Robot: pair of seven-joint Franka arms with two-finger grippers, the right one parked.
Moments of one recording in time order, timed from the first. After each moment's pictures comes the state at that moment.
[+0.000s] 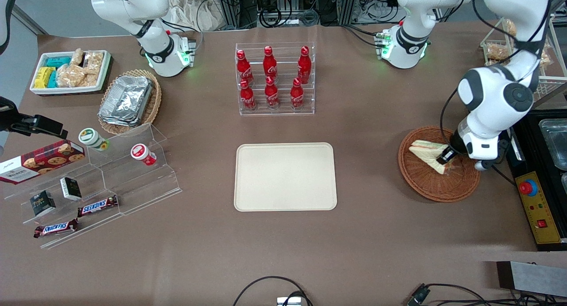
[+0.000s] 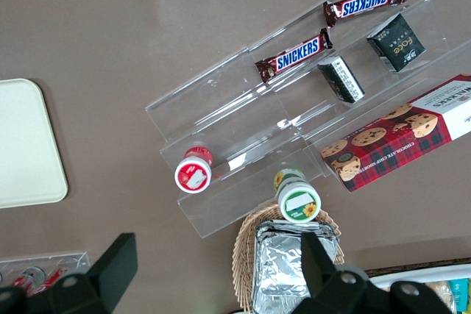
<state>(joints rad) 0.03 0.06 0.00 -2.34 -0.03 2.46 -0.63</state>
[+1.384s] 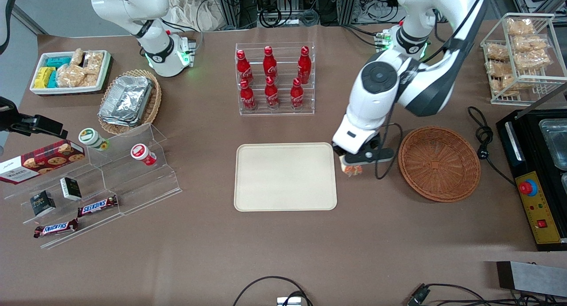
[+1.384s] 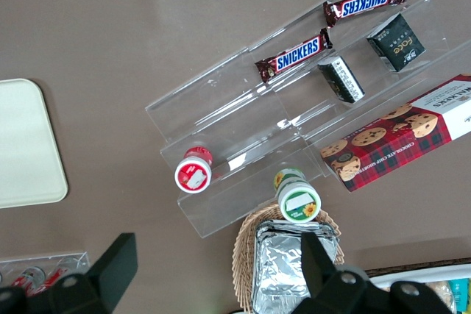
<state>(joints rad) -0.10 0.35 -0.54 -1.74 0.28 2.12 -0.84</state>
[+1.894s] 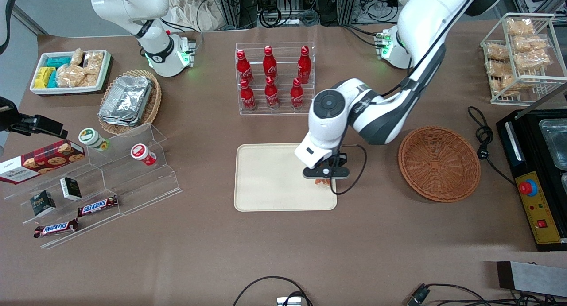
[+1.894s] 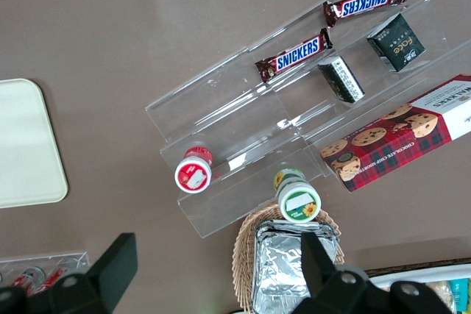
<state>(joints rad) -0.23 0.61 -0.54 -1.58 0.47 2.12 -0.86</state>
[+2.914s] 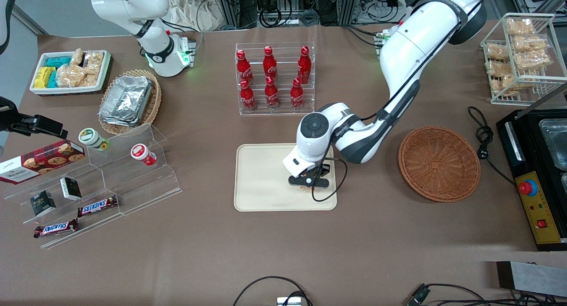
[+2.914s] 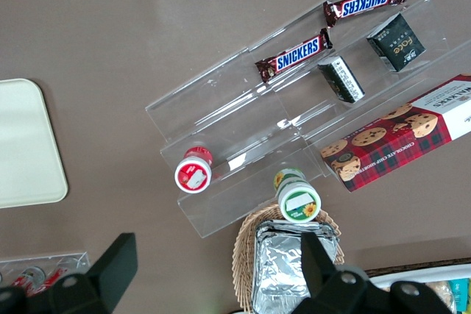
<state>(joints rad) -0.25 0.79 -0.53 -1.54 0.53 2.25 -0.86</state>
